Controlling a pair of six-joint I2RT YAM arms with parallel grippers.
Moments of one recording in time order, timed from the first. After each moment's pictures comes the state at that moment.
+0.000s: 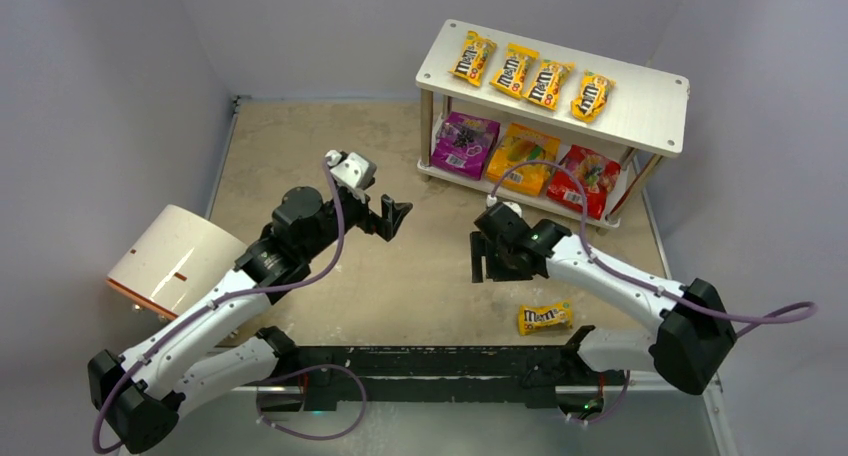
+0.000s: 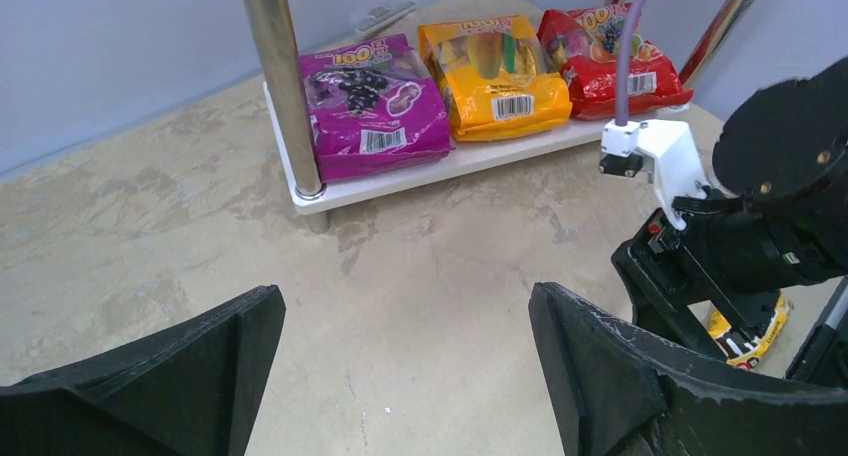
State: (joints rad) left arm -0.69 0.90 0.80 -0.01 0.02 -0.07; right arm 0.76 1.24 0.86 -0.78 0.09 0.65
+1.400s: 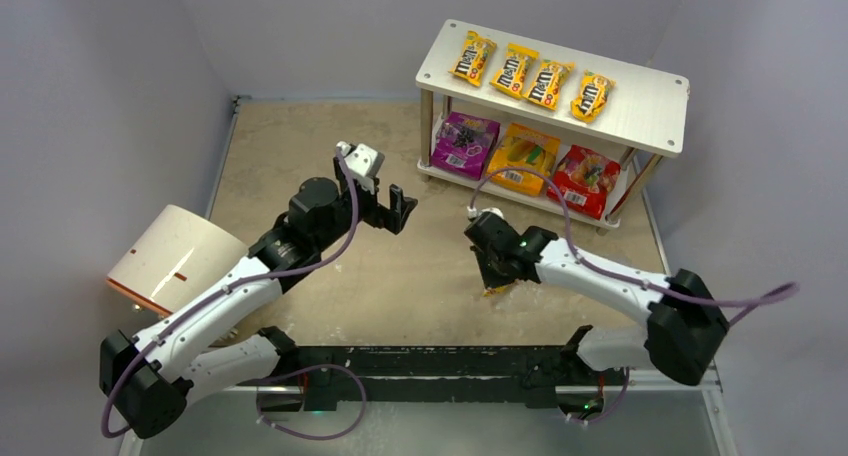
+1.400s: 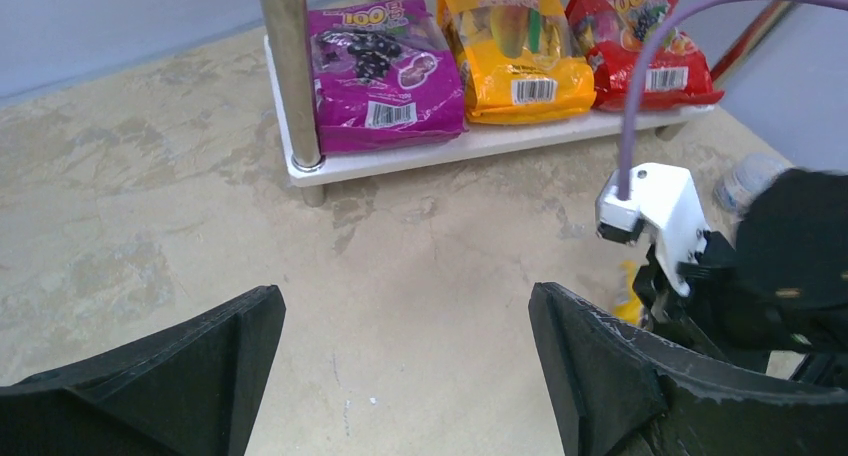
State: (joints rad) left arm -0.69 0.99 0.83 -0.01 -0.01 -0.12; right arm 0.83 1.35 0.82 -0.82 0.24 0.58
